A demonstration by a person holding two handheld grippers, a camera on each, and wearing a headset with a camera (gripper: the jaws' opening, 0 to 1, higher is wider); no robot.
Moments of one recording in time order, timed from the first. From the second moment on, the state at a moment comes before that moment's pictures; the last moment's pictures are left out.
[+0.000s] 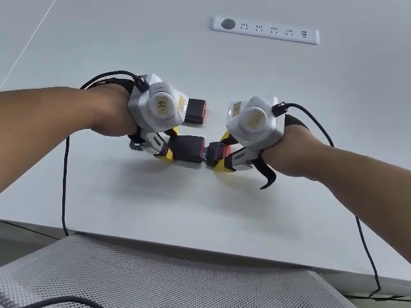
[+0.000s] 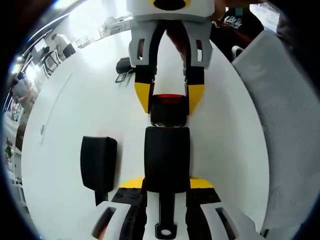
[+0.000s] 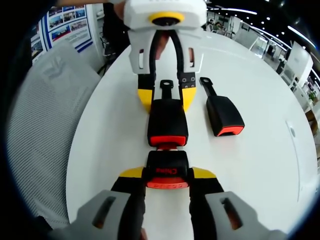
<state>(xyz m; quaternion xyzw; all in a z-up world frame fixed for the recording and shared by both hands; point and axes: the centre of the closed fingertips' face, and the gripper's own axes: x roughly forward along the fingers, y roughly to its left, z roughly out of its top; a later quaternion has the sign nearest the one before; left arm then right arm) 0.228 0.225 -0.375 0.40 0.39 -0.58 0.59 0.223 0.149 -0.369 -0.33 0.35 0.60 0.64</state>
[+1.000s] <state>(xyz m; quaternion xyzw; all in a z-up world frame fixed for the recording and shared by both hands) 0.228 0.231 -0.362 0.38 0.40 -0.56 0.62 0.218 0.152 -0.363 -0.33 0.36 0.59 0.65</state>
